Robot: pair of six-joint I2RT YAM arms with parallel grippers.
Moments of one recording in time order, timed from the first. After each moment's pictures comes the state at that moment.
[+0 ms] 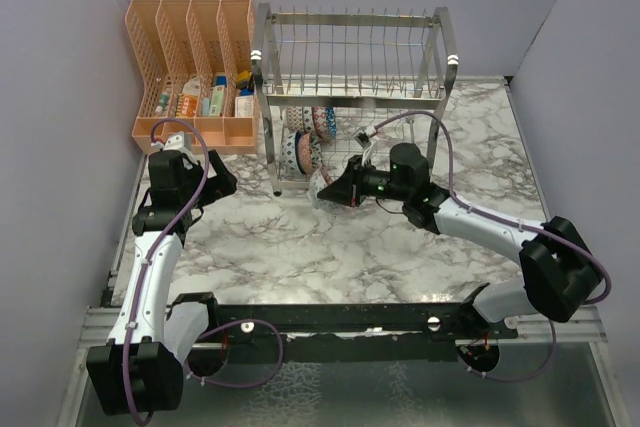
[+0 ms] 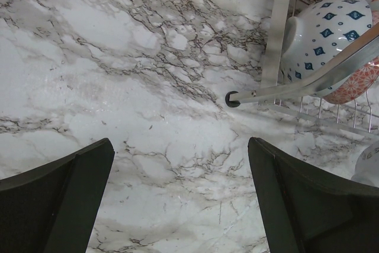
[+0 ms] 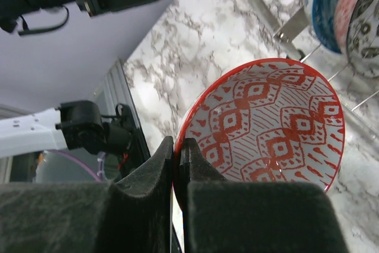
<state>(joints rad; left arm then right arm) 0.06 0.91 0.74 -0.46 0.17 -0.38 0.70 1.40 0.78 0.38 -0.55 0.56</state>
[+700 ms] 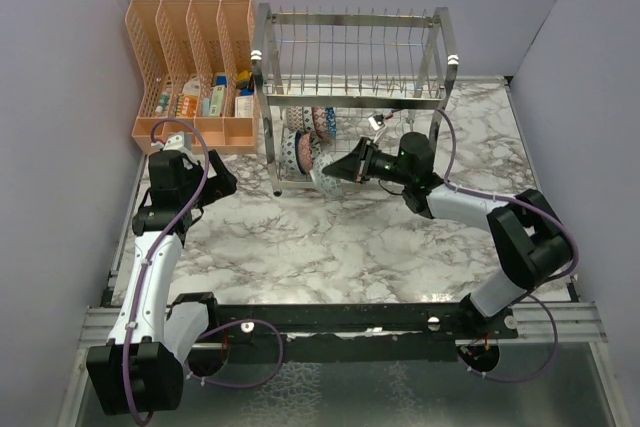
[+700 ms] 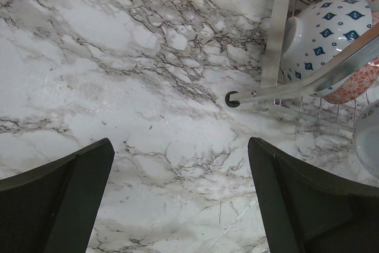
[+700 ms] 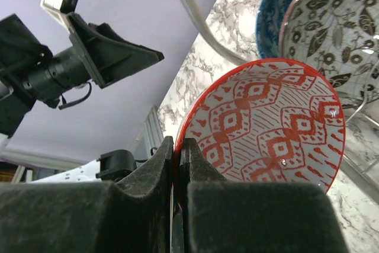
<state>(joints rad) 0.06 0.91 0.74 -0.46 0.17 -0.38 0.54 1.59 0.80 0.72 -0.67 0.90</state>
